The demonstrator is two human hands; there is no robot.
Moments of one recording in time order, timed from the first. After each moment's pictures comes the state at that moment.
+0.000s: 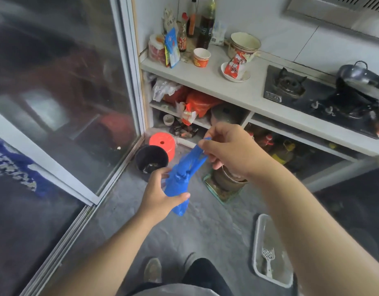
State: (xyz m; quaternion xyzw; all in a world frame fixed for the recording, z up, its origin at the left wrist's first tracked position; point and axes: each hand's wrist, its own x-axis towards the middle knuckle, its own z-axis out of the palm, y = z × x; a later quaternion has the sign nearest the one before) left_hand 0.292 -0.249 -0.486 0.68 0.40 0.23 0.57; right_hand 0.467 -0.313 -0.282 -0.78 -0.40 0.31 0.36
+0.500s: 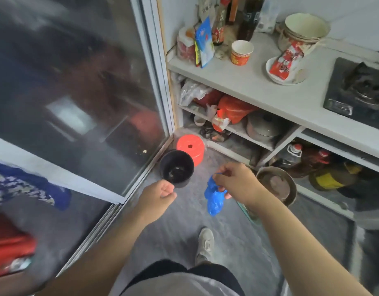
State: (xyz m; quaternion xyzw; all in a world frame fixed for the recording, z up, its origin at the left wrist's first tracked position) left_hand 0.353 -0.111 -0.504 0.71 0.53 0.06 0.46; right_hand 0.590 -0.193 -0.433 -0.78 -0.34 0.44 0.28
